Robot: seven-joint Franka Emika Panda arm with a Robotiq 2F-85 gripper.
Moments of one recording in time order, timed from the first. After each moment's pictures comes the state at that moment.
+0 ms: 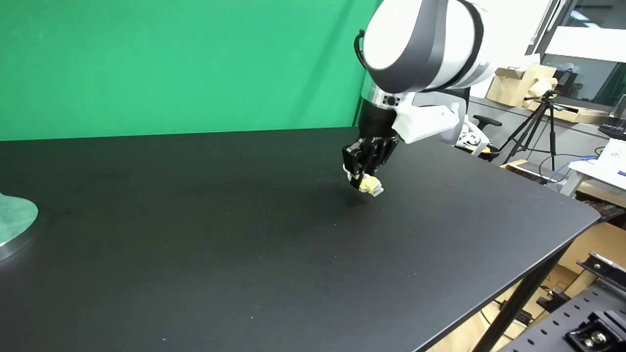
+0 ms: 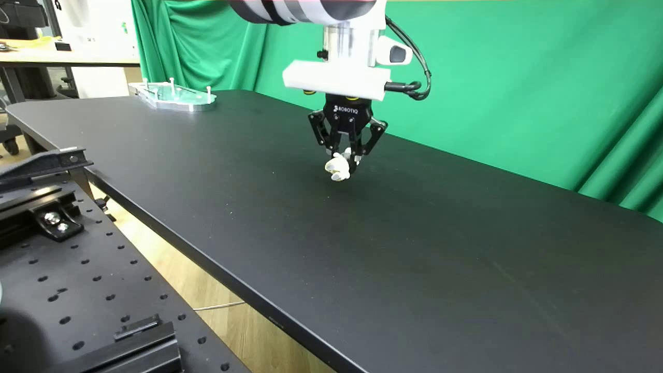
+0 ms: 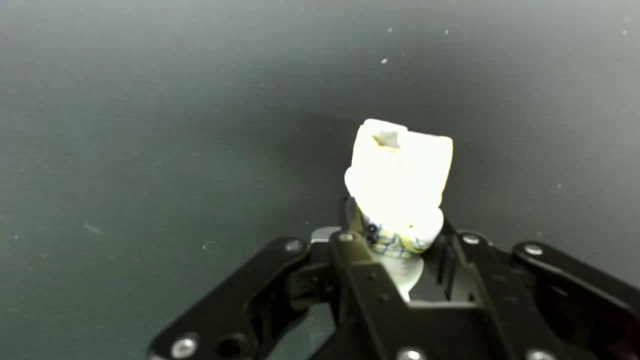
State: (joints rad) arm 0.02 0.35 -0.07 -2.50 -0.12 3.00 -0.18
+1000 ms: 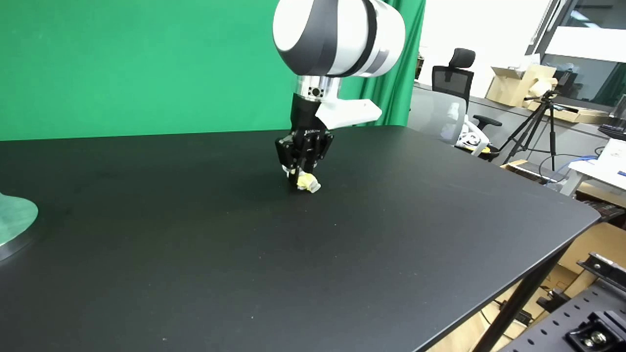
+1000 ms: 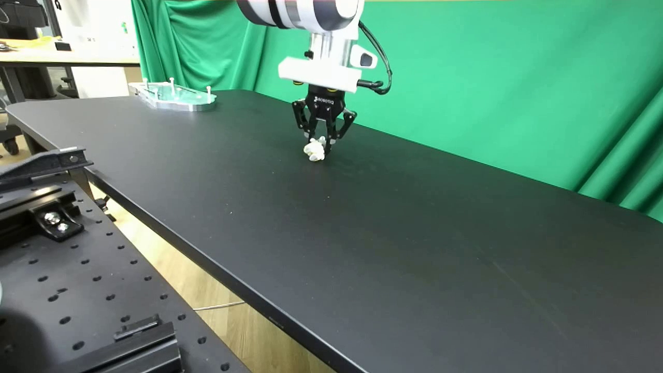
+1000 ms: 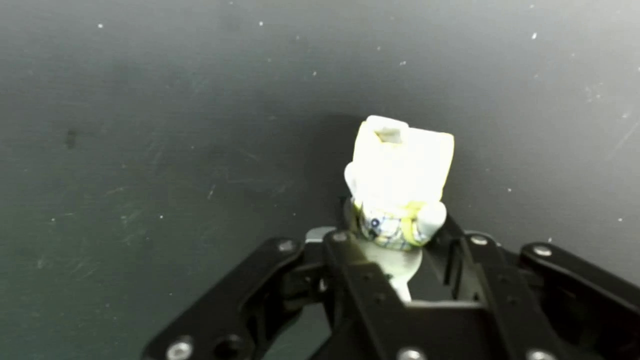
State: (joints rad) arm 0.07 0.52 0.07 -2.20 -0.06 2.79 -0.18
